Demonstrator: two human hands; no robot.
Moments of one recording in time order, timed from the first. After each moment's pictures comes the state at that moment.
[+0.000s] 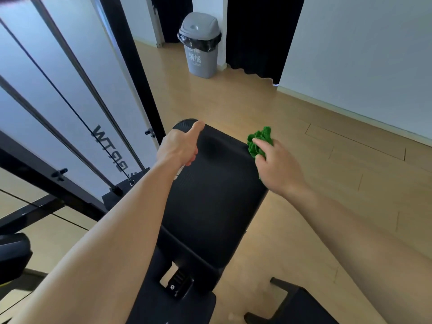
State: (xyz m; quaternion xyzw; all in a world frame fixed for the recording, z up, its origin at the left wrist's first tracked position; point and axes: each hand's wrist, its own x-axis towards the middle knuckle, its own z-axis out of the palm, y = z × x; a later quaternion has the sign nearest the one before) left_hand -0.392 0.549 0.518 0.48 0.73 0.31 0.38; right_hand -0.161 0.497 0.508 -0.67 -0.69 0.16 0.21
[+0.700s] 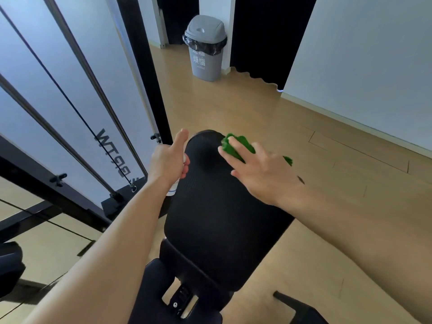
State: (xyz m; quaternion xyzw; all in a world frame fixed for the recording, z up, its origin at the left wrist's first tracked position) left_hand -0.449 0.554 0.507 0.41 0.71 0.40 0.41; right_hand -0.220 0.545 0.494 -0.44 -0.89 -0.15 0.02
